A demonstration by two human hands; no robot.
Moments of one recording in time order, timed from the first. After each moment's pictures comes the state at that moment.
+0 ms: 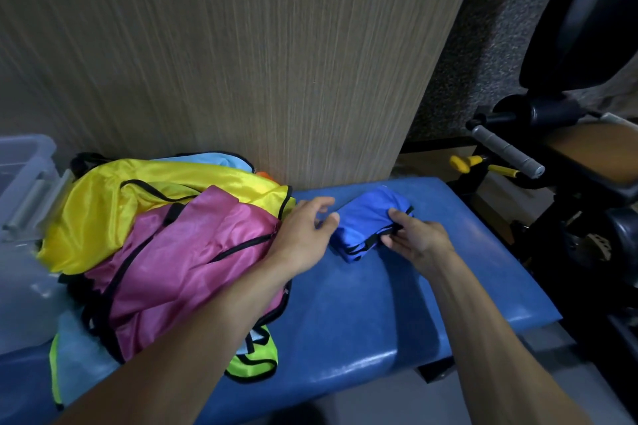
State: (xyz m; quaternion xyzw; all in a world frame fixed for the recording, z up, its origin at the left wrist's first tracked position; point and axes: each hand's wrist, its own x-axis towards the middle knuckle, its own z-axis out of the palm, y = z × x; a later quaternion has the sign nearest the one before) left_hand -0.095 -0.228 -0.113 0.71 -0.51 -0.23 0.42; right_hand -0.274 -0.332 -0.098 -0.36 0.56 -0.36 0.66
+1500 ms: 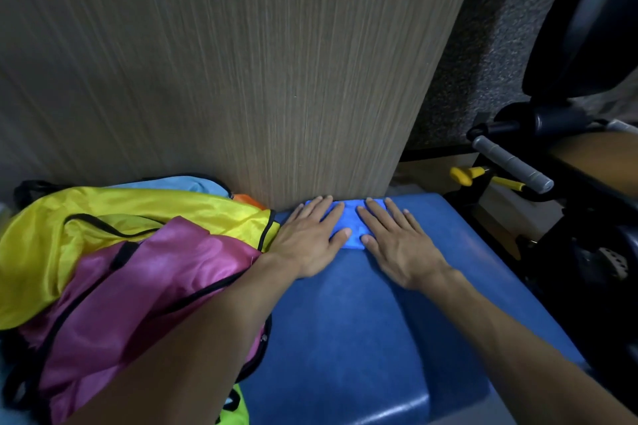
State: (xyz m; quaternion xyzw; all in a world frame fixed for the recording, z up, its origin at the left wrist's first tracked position) left_hand -0.079 -0.308 -0.134 0.72 -0.68 -0.05 0.09; right_hand -0.273 -0.390 -0.132 -0.93 0.36 -0.01 0.00
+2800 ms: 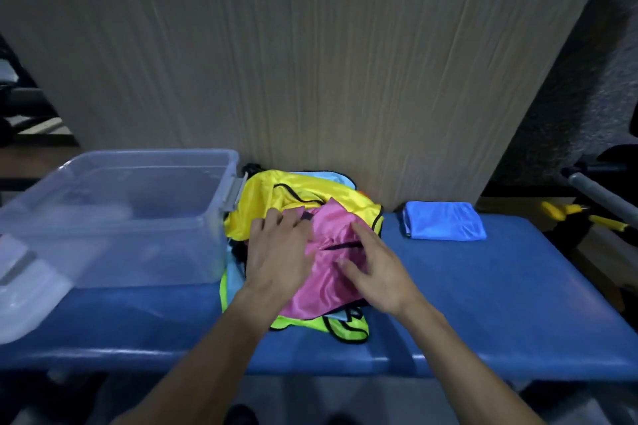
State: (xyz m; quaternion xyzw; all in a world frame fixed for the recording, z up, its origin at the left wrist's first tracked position) left_hand -0.038 -0.040 -0.042 0.86 -0.48 0.17 0.10; right_hand -0.179 -0.167 -0.074 -0.89 0.23 -0.20 0.33
